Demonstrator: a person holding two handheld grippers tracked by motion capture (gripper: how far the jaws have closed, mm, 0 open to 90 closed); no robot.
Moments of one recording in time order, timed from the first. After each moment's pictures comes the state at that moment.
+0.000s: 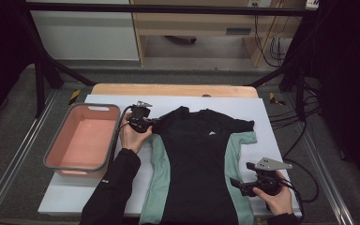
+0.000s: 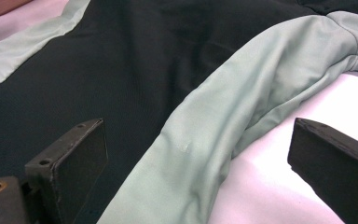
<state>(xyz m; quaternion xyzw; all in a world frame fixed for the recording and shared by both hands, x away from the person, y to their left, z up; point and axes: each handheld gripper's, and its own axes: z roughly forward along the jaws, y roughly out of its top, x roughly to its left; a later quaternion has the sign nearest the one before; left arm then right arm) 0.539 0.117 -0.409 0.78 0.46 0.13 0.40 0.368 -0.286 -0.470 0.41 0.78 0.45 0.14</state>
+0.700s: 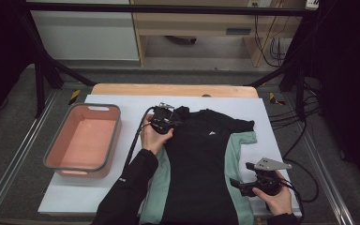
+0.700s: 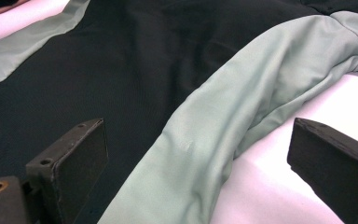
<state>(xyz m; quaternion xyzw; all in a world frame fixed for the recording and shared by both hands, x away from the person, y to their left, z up) 0.537 0.051 -0.417 0.80 0.43 0.08 0.41 0.368 -0.285 -0.470 0.41 0.78 0.45 0.14</state>
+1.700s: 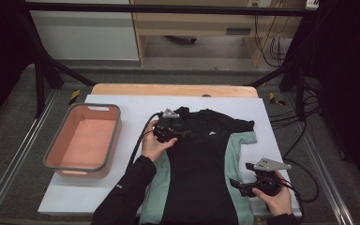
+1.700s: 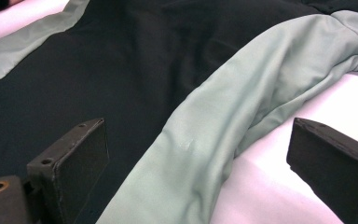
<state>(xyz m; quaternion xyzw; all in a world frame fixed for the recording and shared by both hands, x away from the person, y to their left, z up) 0.516 0.057 -0.416 0.82 0.36 0.10 0.44 0.368 -0.285 -0.471 0.40 0.79 0.45 0.14</state>
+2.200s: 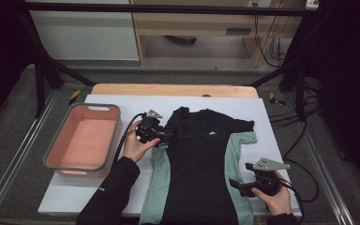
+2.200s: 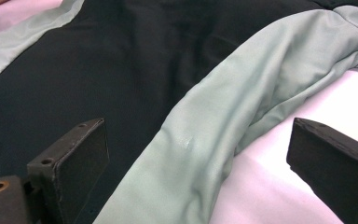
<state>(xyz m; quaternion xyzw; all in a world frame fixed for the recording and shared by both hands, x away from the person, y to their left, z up) 0.523 0.101 -0.432 0.84 0.38 0.08 0.39 0.368 -0.283 -0.472 0.41 0.79 0.44 0.14</state>
